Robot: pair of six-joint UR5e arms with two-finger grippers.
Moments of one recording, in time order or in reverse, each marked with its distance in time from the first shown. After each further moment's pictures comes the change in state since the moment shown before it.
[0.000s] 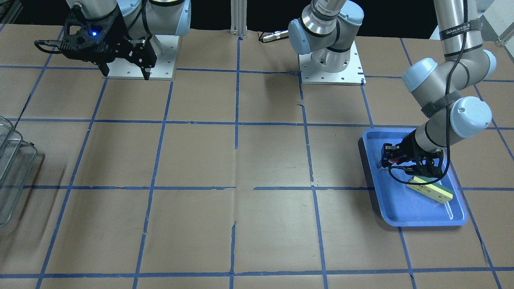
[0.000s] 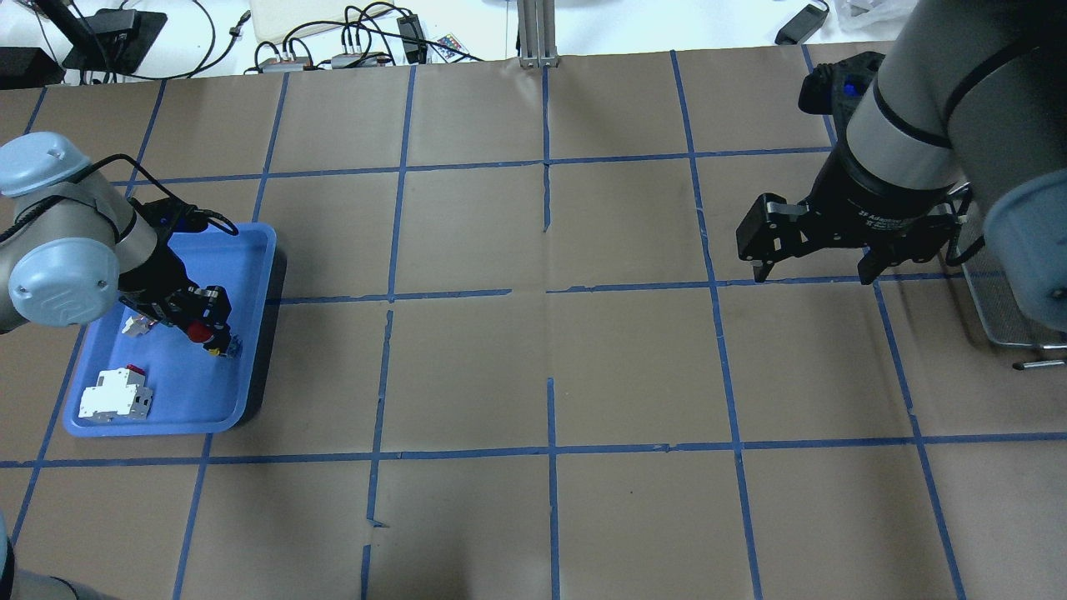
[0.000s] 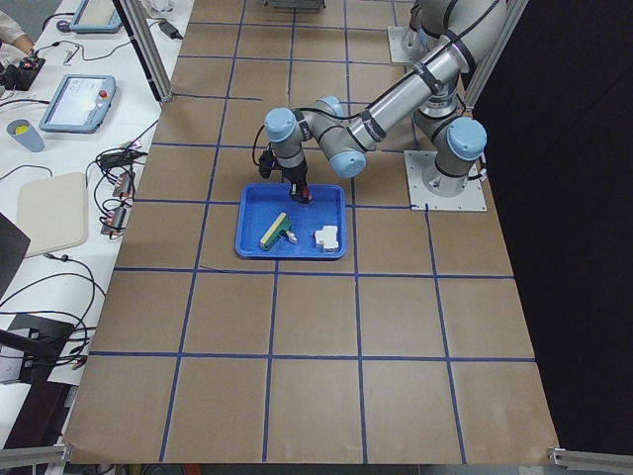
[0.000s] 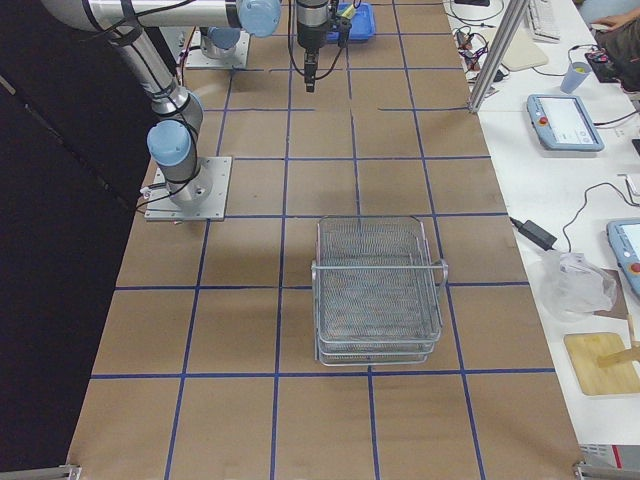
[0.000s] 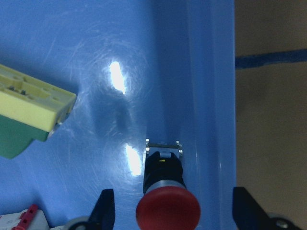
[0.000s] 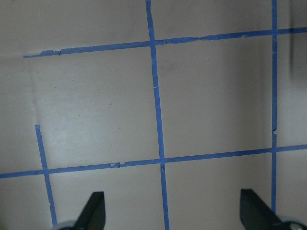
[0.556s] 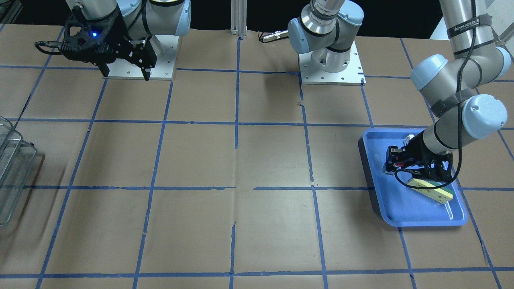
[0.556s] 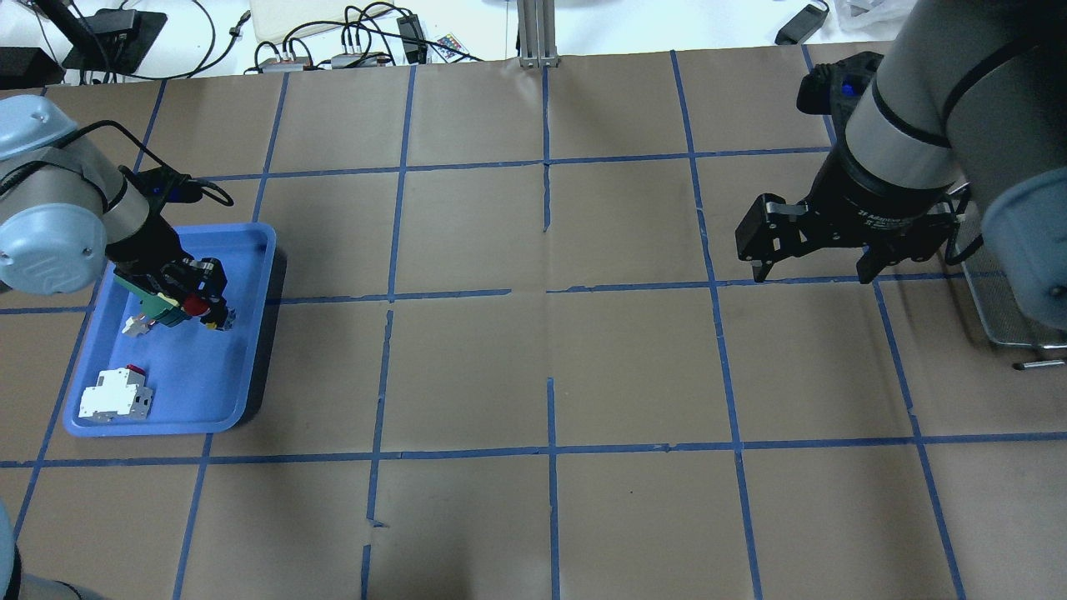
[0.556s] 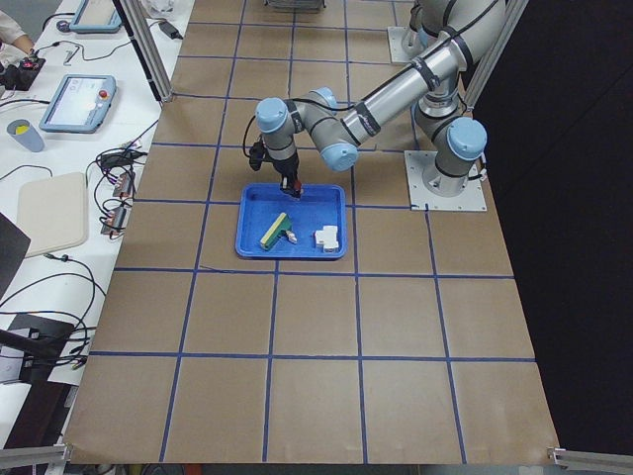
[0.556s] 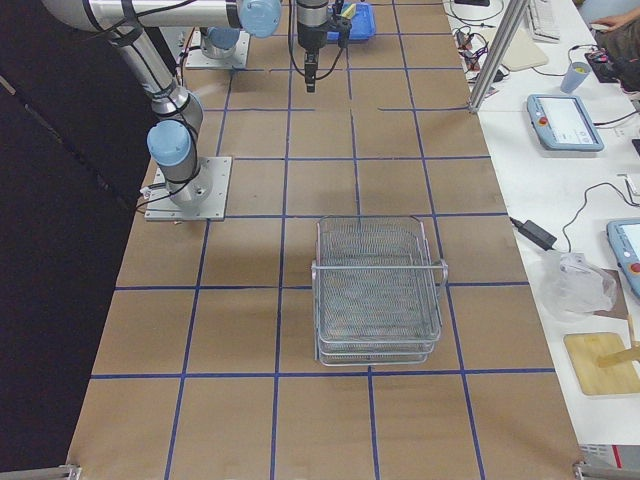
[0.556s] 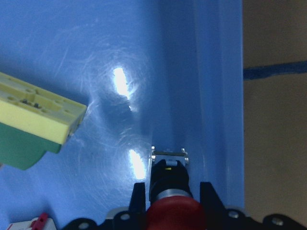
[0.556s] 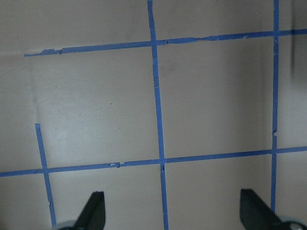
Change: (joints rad) left arm -0.039 0.012 0.109 -0.117 -0.042 -0.013; right arm 0.000 0.002 -0.001 -0.001 0.001 -0.014
